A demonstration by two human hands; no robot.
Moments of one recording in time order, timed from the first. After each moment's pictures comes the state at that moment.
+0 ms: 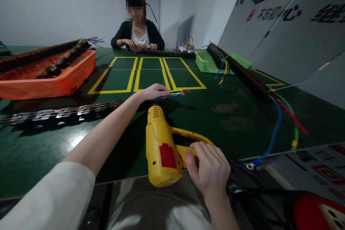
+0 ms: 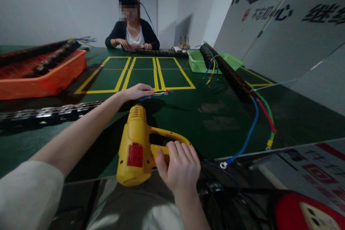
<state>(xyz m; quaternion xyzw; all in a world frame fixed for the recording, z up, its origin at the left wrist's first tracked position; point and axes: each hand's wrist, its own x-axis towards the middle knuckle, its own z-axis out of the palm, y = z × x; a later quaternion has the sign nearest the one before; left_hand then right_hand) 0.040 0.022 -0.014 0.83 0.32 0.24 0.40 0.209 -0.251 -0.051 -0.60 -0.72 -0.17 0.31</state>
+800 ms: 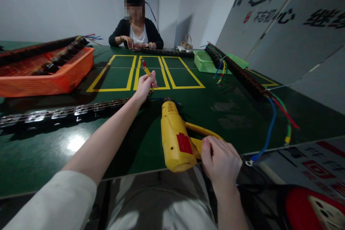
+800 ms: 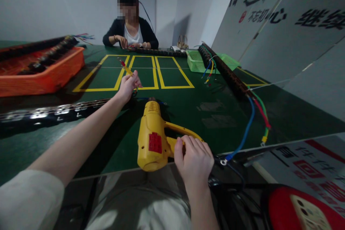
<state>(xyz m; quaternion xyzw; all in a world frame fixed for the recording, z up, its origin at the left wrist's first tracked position) 0.035 0.016 -0.023 0.59 0.29 0.59 0.46 0.232 -0.249 -0.043 -0.64 -0.67 -0.22 0.29</state>
